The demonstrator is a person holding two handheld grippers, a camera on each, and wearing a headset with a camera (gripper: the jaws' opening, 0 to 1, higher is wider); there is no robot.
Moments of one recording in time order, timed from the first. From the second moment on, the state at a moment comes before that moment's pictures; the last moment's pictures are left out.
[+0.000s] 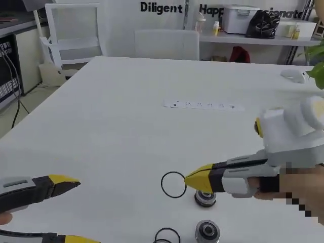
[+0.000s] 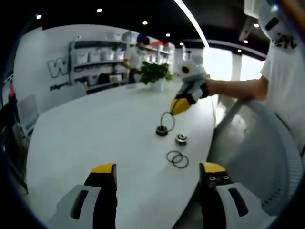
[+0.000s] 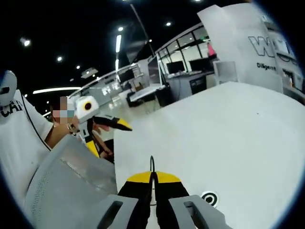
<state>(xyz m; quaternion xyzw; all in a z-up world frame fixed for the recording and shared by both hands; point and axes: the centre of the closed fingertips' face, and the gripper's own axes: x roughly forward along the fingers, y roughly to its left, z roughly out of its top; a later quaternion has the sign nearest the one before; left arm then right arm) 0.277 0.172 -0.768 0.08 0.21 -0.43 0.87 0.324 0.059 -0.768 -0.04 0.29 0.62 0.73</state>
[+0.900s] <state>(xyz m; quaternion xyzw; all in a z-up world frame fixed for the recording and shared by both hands) 0.268 0.157 -0.786 0.08 0.24 -0.45 0.85 0.294 0.059 -0.831 -0.16 0.36 0.64 0.66</state>
